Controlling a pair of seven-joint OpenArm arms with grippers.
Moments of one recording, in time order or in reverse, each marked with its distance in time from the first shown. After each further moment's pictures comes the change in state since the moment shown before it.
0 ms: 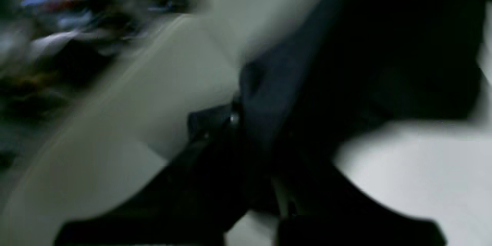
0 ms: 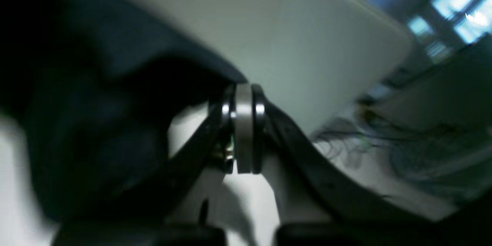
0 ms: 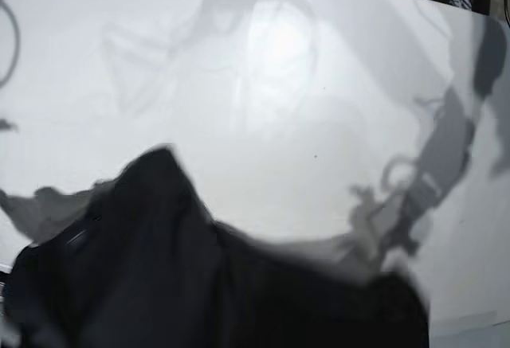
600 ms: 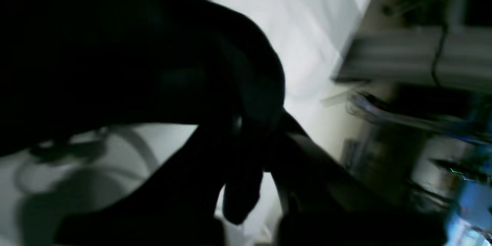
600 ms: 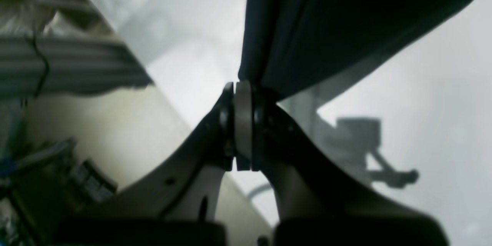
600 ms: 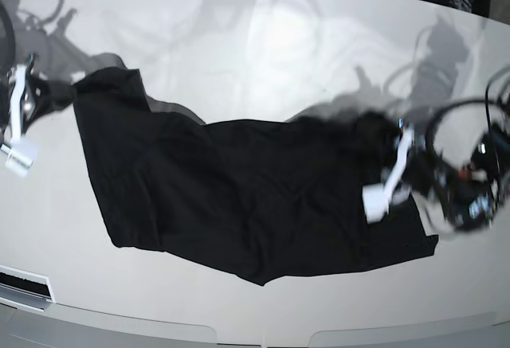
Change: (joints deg) left arm 40.1 -1.3 6.1 -1.2 -26.6 -3.0 28.9; right arm -34.6 -1.6 -12.0 -0.6 30.7 9.5 -19.1
